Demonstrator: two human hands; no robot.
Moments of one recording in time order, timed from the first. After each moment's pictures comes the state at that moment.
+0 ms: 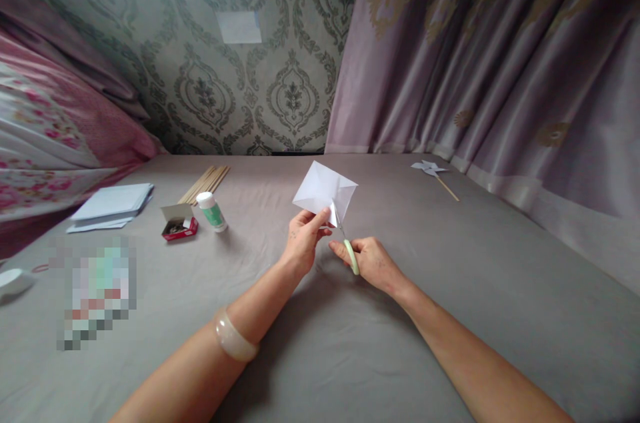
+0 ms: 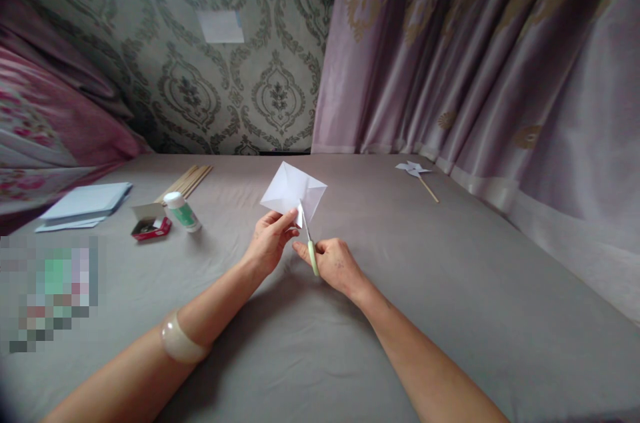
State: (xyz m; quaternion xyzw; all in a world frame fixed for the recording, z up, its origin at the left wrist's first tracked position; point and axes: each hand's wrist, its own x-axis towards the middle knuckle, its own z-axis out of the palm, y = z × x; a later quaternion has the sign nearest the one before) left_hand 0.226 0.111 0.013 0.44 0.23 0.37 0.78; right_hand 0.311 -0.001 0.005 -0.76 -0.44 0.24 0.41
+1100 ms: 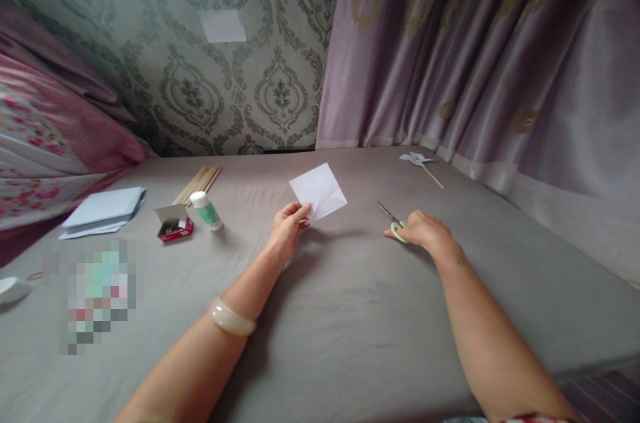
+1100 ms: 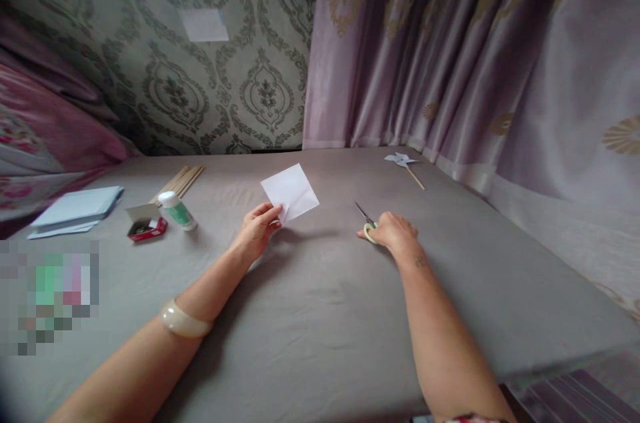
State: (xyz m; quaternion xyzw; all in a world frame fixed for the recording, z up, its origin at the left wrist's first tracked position) left_hand 0.220 0.142 -0.004 0.48 0.27 0.35 0.76; right_hand 0.409 -0.049 0.029 -0.97 -0.24 0.08 -0.02
